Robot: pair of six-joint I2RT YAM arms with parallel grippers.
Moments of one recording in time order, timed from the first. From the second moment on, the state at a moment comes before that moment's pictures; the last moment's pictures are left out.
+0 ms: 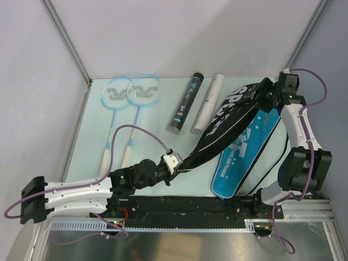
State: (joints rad) left arm -1.24 0.88 0.46 0.12 -0.15 -0.07; right arm -0.13 1.55 1.37 -0.53 -0.30 0.58
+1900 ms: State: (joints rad) left arm -1.22 0.83 0.46 0.10 -0.15 -0.07; right arm -0.27 1.77 1.37 -0.06 -0.29 0.70
